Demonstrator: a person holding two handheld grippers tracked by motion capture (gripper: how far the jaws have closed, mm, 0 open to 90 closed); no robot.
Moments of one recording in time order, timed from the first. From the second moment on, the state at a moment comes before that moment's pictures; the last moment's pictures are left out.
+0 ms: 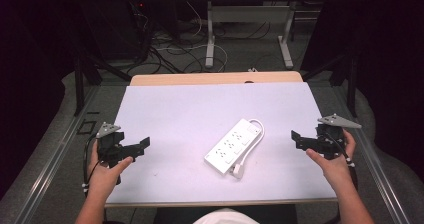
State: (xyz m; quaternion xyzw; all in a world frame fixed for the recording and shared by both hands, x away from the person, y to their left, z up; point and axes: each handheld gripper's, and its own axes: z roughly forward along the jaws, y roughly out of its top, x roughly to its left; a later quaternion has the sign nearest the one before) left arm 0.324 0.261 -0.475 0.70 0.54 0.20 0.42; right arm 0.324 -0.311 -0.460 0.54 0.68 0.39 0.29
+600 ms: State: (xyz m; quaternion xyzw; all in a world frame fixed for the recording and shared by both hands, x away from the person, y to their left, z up) left arm 0.322 0.261 -0.473 0.70 0.54 0.20 0.42; right arm 0.327 -0.305 -0.459 0.54 0.69 0.39 0.27
